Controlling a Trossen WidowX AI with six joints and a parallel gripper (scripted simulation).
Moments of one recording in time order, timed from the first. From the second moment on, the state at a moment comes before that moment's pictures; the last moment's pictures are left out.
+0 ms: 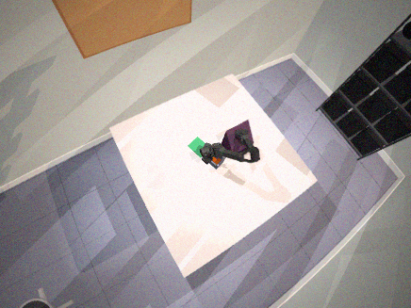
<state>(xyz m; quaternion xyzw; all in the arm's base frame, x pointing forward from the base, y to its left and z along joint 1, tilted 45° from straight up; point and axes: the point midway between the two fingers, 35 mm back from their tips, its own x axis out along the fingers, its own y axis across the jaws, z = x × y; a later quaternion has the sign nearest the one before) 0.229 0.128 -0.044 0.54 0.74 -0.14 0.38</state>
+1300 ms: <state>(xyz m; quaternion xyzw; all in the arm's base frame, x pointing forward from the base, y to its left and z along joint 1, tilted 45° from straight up) 0.231 0.106 -0.024 0.54 0.74 -0.14 0.37</state>
